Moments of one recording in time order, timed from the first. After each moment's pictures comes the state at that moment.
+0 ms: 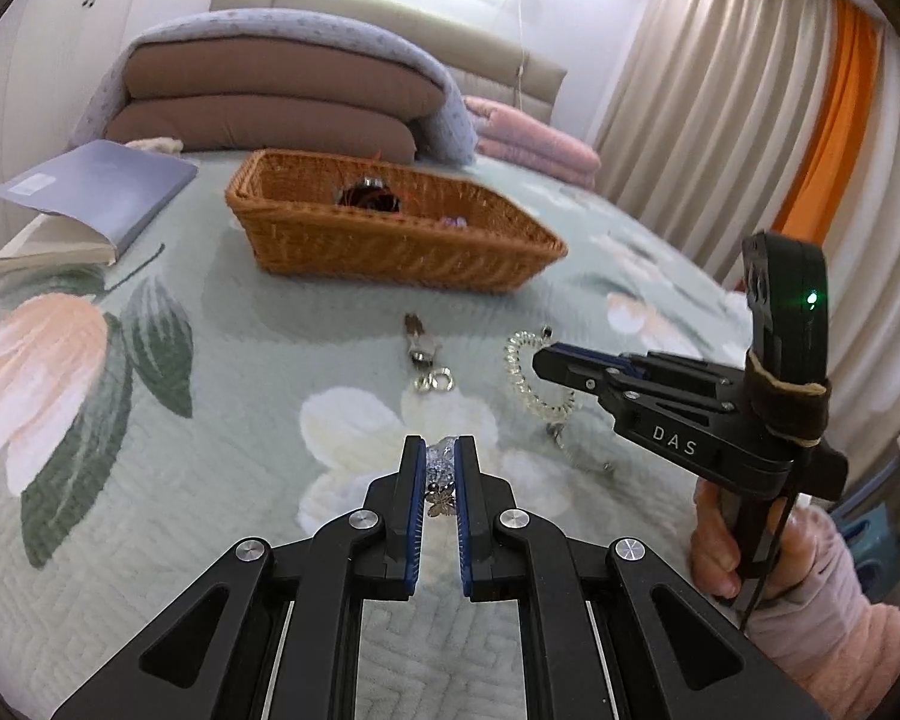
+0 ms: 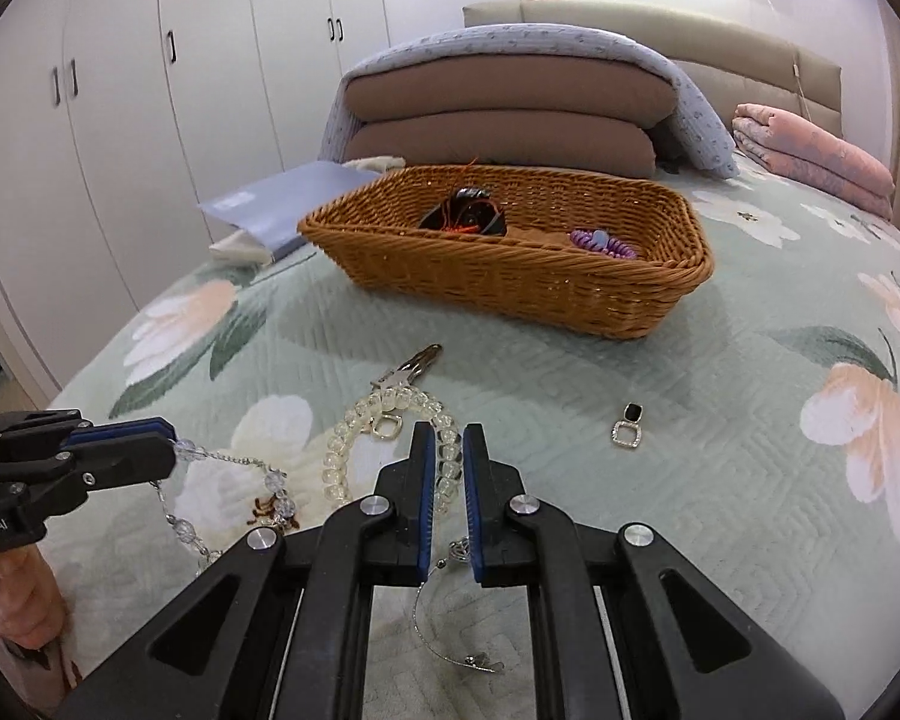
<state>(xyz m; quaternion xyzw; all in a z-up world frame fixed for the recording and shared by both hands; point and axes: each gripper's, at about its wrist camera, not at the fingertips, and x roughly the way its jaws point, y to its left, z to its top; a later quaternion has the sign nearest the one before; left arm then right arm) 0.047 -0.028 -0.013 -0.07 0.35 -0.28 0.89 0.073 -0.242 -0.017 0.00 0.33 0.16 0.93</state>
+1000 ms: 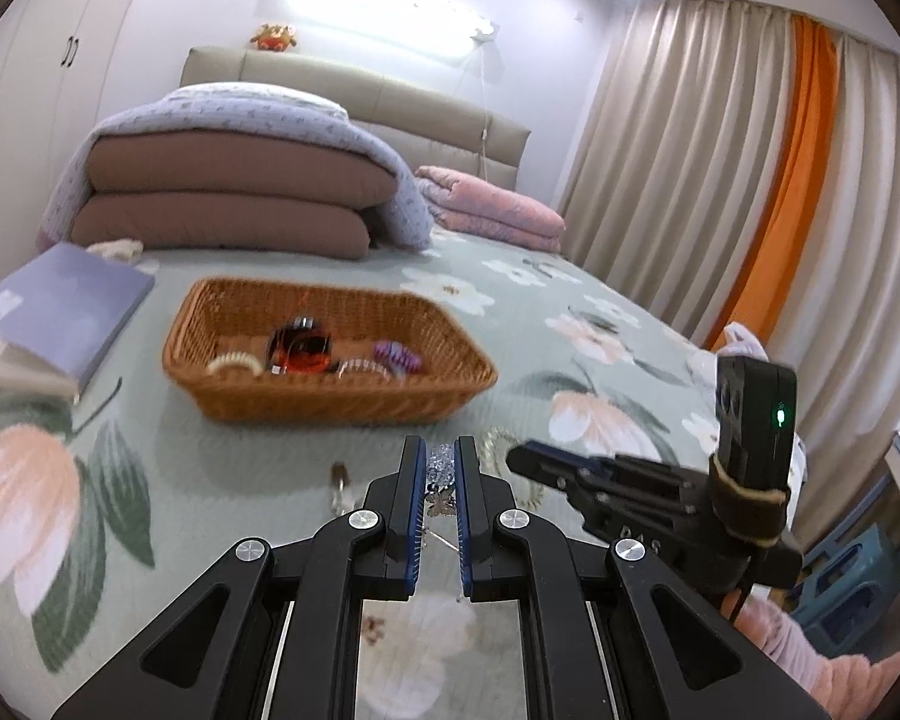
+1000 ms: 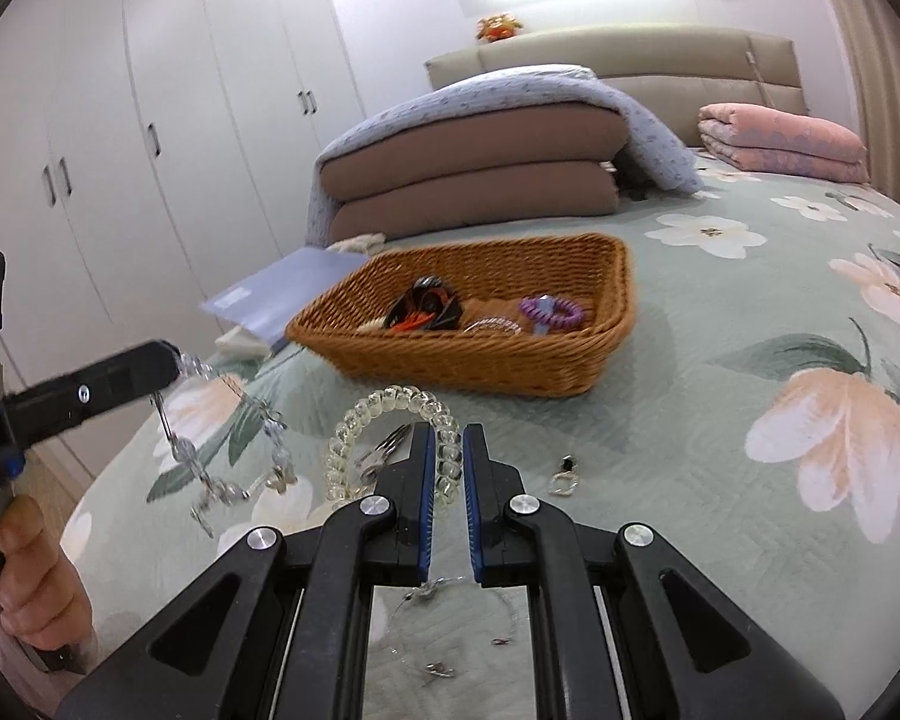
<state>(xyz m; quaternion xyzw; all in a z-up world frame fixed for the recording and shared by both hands) 0.061 -0.065 0.064 -0.07 0.27 -0.30 0.91 0.064 -0.295 0.021 0.09 0.28 0.15 0.94</state>
